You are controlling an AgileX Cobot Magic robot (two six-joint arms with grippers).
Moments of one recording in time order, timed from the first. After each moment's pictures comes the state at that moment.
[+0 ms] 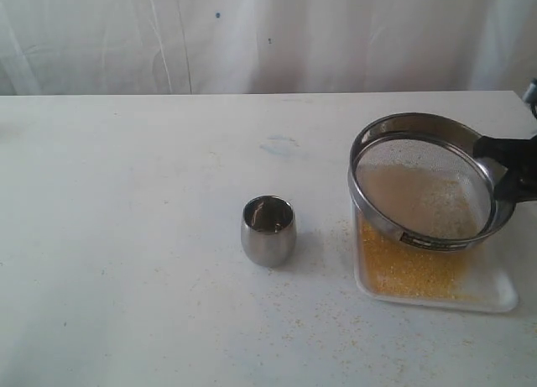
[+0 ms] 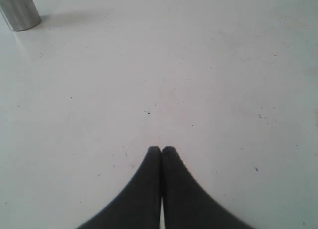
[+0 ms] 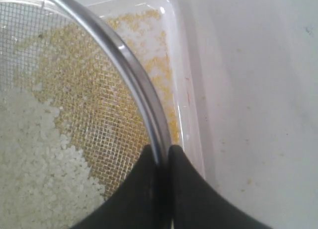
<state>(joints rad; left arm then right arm) 0.06 0.03 0.02 0.19 0.40 -0.16 -0.20 1.73 -1.06 0.44 0.62 -0.28</state>
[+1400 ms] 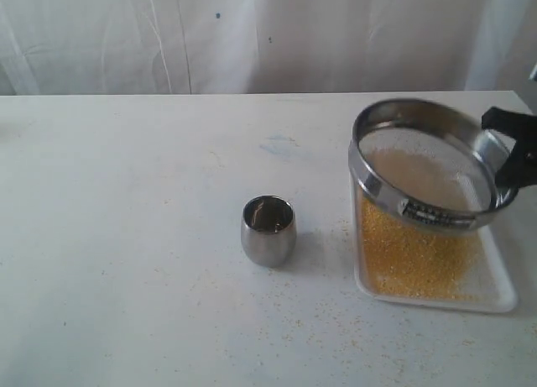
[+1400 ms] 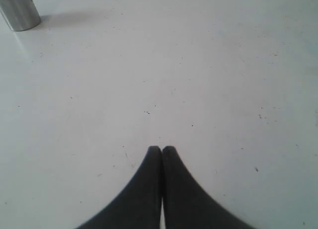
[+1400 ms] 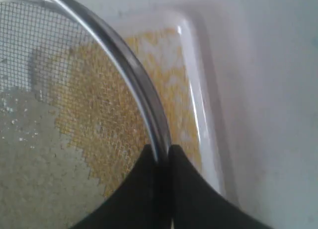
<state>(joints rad) 0.06 0.03 0.02 0.19 0.40 -0.16 -0.24 1.79 -1.27 0.44 0.91 -0.20</state>
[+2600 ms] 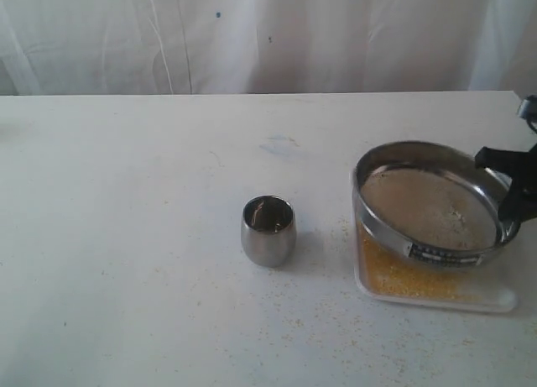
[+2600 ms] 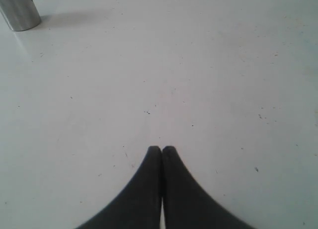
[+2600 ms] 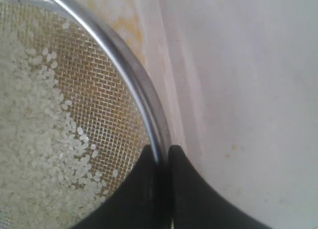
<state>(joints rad) 0.06 0.03 0.02 0.19 0.40 -0.16 -0.23 1.84 -1.18 0.32 0.85 -0.16</state>
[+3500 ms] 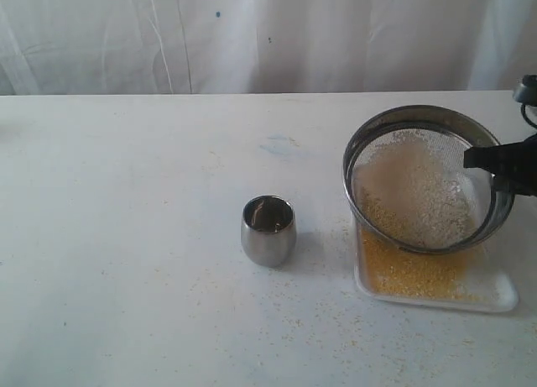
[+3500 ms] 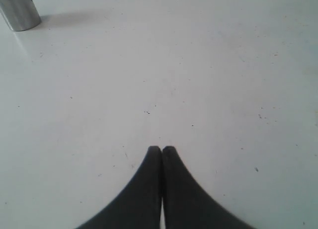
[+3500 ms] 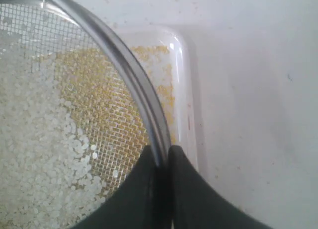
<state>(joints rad) 0.06 0.03 0.02 0.19 0.40 -0.16 -0.12 1.58 -0.88 0.38 0.33 -0.29</state>
